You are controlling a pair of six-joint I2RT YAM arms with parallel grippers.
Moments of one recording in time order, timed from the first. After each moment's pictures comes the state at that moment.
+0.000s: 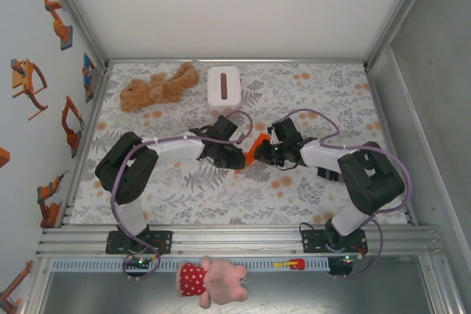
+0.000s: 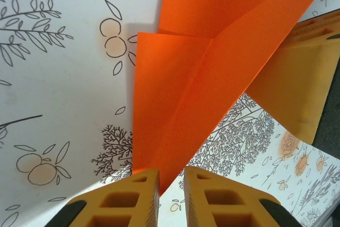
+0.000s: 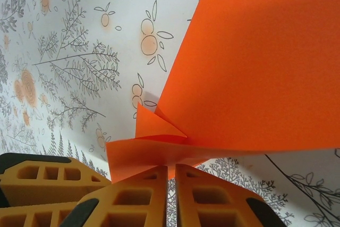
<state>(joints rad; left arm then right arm) -0.83 1.81 1.06 -0.37 0.35 -0.55 0.53 1.62 0.75 -0.08 -0.43 0.78</state>
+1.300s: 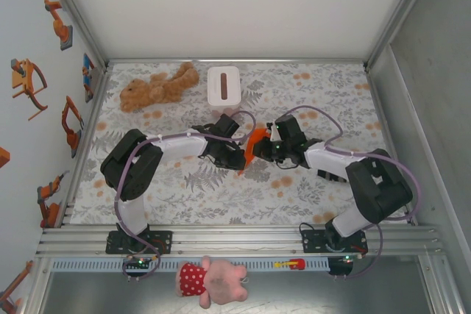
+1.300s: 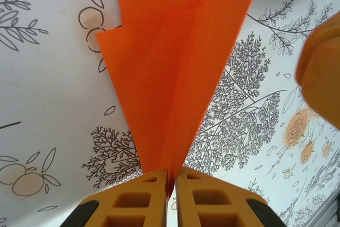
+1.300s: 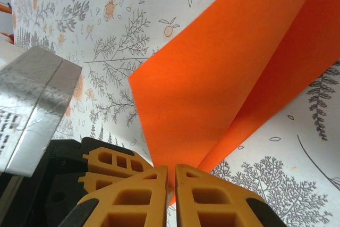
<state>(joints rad) -0.82 1.86 1.12 -0.44 0.39 -0.48 0.53 1.55 0.72 -0.01 -0.48 0.75</state>
